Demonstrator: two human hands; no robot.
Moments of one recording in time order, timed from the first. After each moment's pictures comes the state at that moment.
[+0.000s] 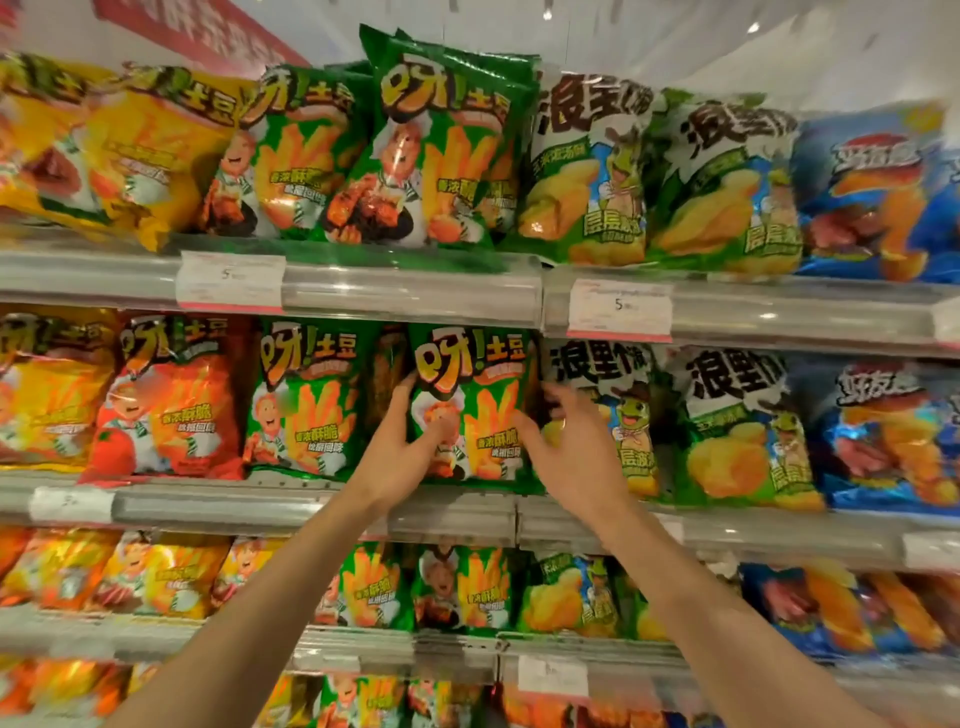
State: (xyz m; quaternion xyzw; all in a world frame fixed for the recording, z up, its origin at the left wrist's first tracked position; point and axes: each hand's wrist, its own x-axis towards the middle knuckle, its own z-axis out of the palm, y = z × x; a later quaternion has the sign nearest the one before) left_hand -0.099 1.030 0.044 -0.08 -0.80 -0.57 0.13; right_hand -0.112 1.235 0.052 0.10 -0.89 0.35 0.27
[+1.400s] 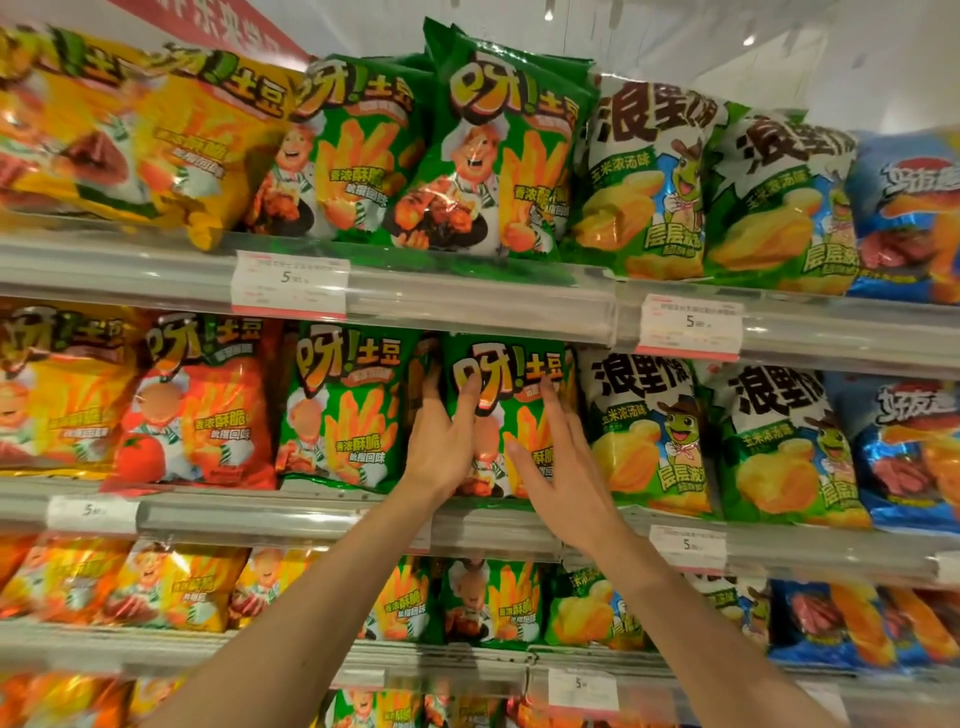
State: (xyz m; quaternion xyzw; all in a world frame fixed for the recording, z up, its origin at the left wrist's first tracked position) left_hand -0.145 1.025 0.042 -0.03 -0.76 -0.62 0.20; right_hand -0.121 1.186 0.024 0.19 -0.89 0.35 0.22
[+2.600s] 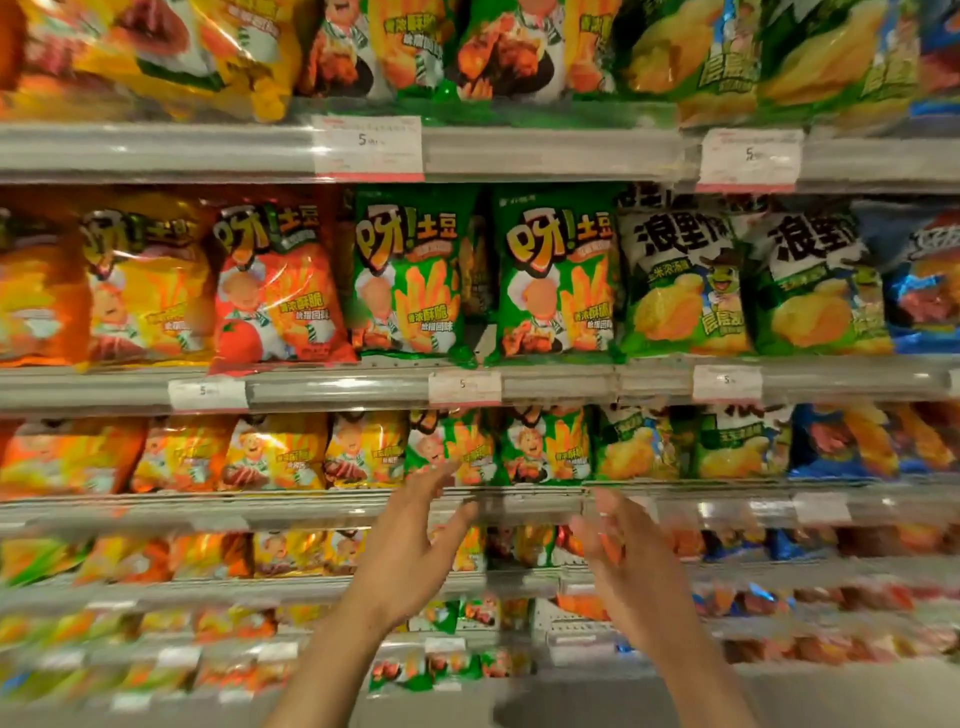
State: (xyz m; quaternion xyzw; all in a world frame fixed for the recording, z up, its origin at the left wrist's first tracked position) left_hand 0.061 0.911 -0.089 -0.11 -0.90 -0.41 0.10; right_hand 0.083 1.159 -0.102 -0.02 -0.92 0.39 0.08
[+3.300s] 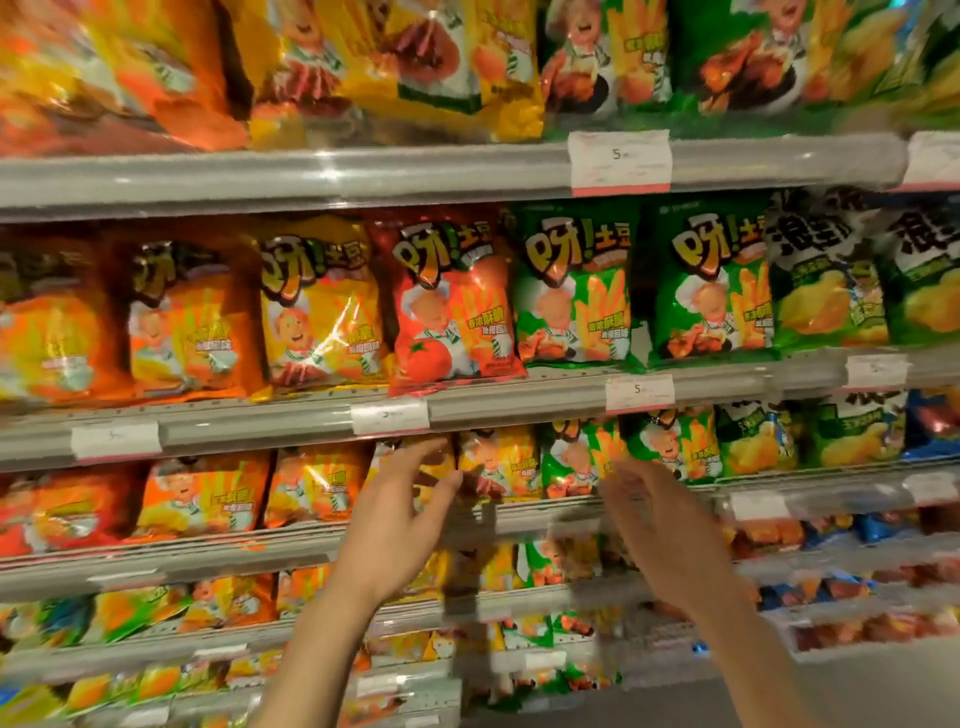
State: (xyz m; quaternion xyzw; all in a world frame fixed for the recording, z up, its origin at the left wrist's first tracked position) left_hand 0.025 0.677 -0.055 -0.12 -0.89 -0.41 0.14; right_hand 0.062 0.953 -0.059 -0.02 -0.93 0.33 0.14
